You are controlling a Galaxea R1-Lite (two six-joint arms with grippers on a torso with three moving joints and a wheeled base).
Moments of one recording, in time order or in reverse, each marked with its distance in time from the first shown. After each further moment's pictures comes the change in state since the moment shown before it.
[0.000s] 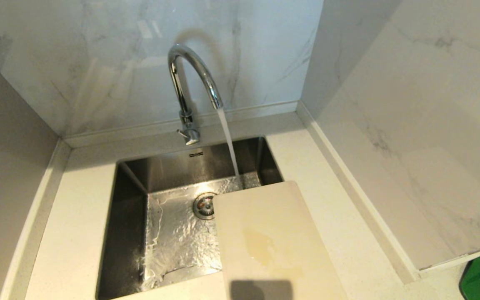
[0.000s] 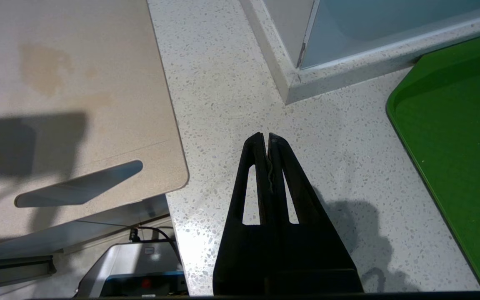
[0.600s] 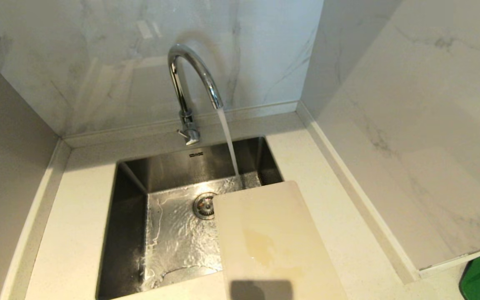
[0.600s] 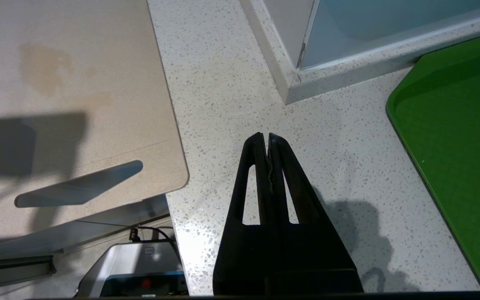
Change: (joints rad) left arm -0.014 -0.165 0.026 0.015 0.031 -0.060; right arm 0.000 0.000 0.000 0.000 0.000 0.000
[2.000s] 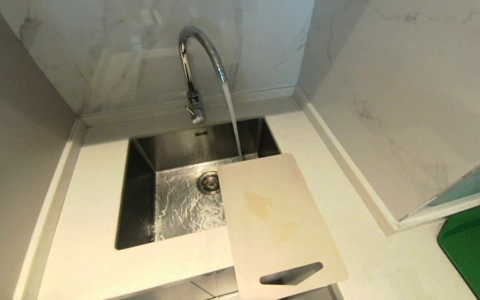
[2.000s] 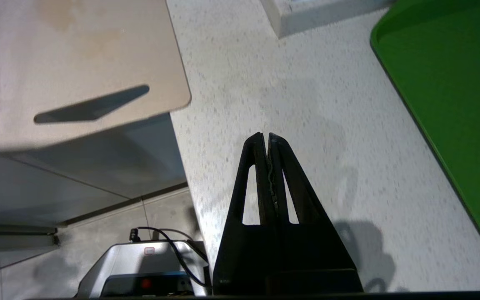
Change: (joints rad) left arm 0.000 -0.004 0.024 -0.055 0.023 -0.018; right arm 0.000 0.000 0.000 0.000 0.000 0.000
